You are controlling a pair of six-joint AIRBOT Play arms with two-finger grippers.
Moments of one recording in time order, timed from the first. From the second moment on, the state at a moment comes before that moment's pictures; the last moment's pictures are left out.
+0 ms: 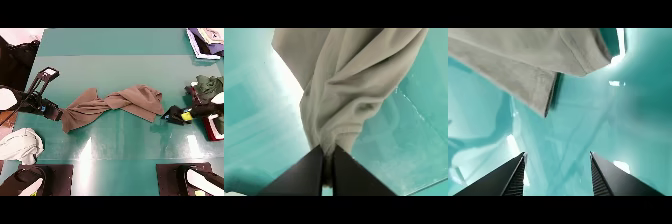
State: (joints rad) left arm -0.32 -0.88 1.02 1.51 -1.32 -1.42; right arm -0.22 -1.14 0.70 -0.95 1.24 1.39
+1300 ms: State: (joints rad) left arm -0.32 -0.88 1.44 1.59 -1.32 -1.44; right arm -0.24 -0.91 1.04 -0.56 1.08 1.33
